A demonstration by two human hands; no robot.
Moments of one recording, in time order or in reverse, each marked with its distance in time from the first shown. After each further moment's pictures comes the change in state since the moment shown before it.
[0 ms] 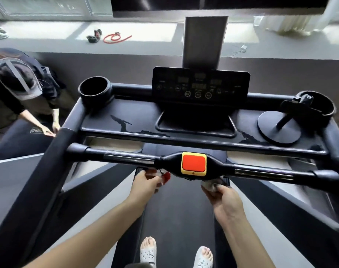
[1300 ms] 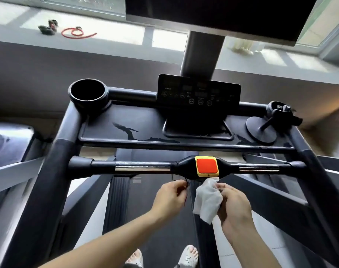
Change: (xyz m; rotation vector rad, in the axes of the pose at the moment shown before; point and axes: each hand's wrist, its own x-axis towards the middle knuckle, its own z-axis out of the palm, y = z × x) left_hand 0.019 -0.020 -0.019 0.441 -0.443 0.513; right_hand -0.116 0.033 0.078 -0.323 0.177 -0.228
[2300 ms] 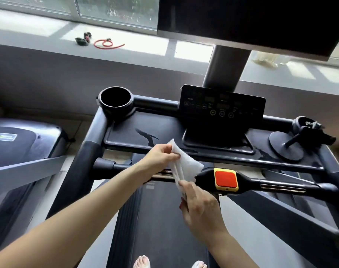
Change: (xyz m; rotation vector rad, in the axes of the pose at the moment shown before) left_hand 0.068 0.016 -0.139 -0.369 -0.049 -0.053; right_hand 0.020 0.050 0.067 -1.325 -0.364 -1.300
